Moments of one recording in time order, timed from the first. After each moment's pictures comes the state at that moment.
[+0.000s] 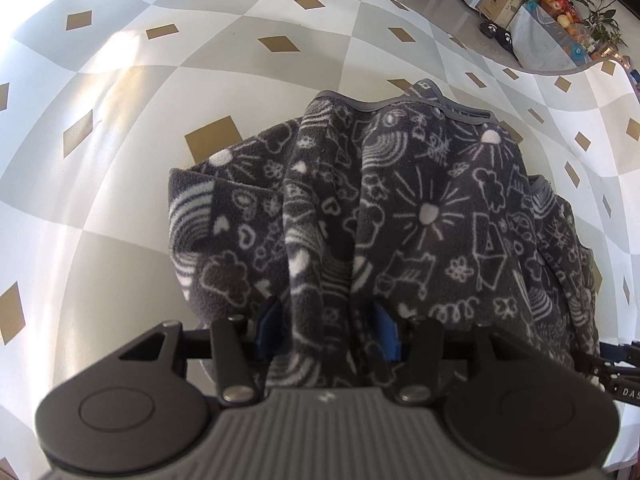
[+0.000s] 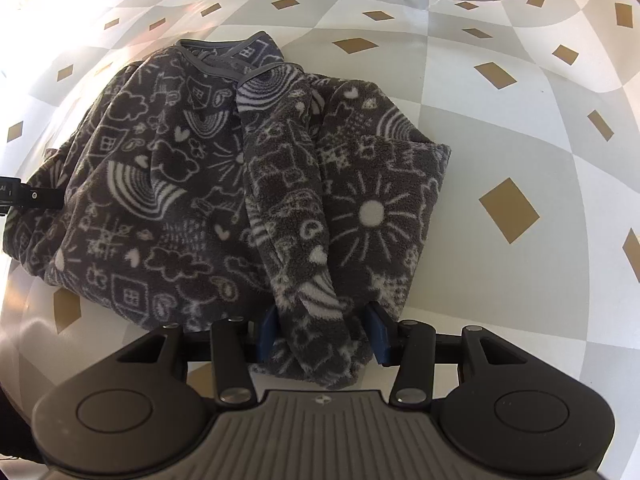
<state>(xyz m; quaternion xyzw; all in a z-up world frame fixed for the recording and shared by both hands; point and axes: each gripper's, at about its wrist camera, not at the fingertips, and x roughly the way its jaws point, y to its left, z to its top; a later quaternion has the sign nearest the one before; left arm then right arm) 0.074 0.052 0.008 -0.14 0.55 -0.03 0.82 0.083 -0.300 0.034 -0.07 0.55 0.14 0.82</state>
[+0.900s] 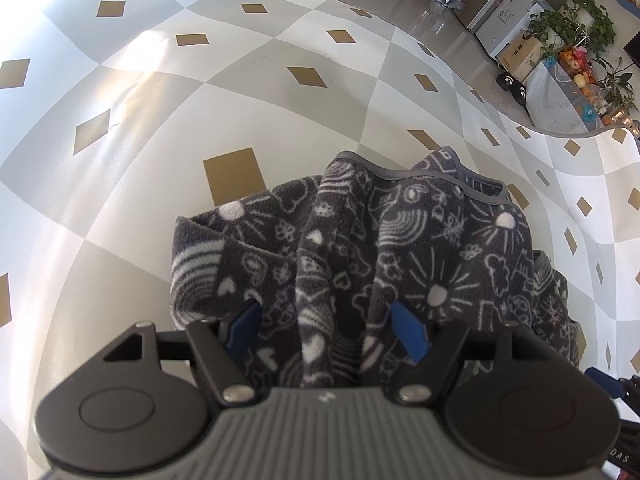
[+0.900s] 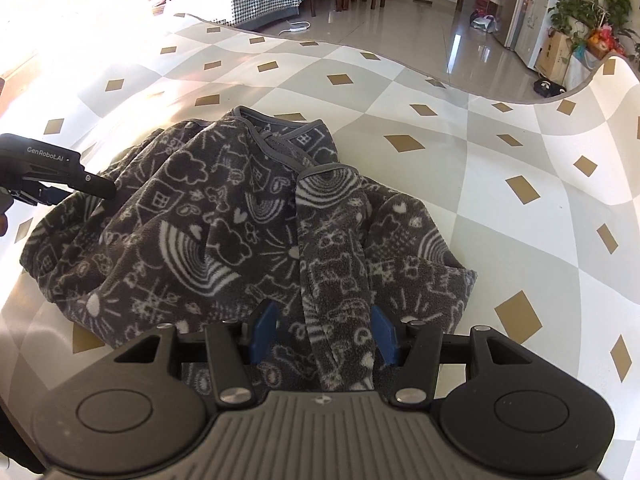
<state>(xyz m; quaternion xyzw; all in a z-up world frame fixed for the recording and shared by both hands) 0.092 0.076 0.010 -0.22 0.51 0.00 0.83 0.088 -0.258 0.058 -0.13 0.44 0.19 0.87</state>
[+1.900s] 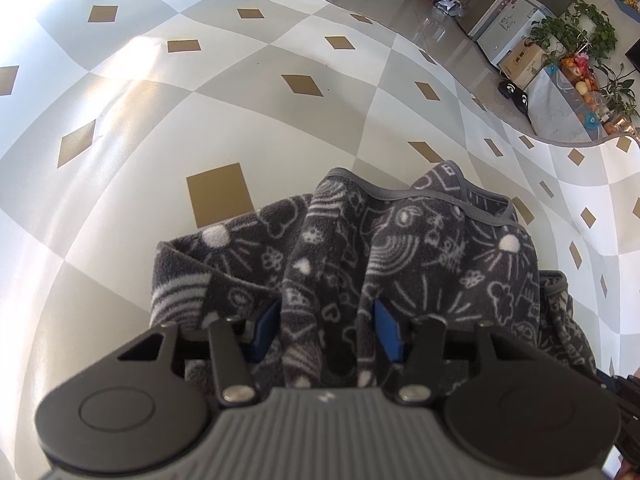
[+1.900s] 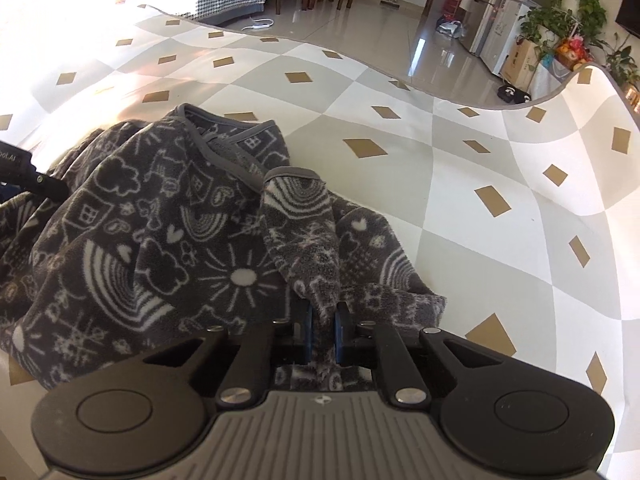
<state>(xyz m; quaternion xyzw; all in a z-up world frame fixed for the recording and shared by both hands) 0.111 0.072 0.002 -0.22 0.50 0.01 0.84 0.118 -0.261 0.045 -0.15 0.43 0.11 0.88</state>
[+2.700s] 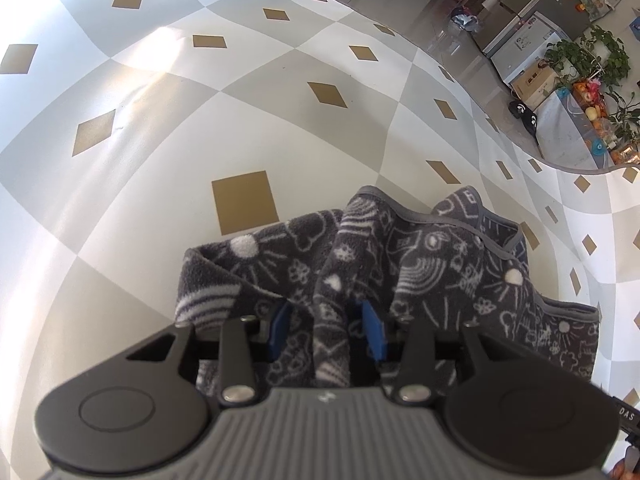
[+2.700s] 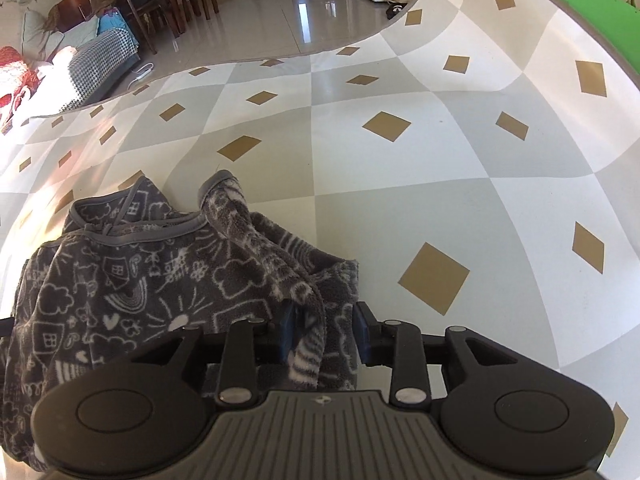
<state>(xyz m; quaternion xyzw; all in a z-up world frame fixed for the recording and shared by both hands) 0.115 0.092 -0.003 -0.25 0.49 0.02 0.83 0.137 -0.330 0.049 0.05 0.46 0.01 0.88</state>
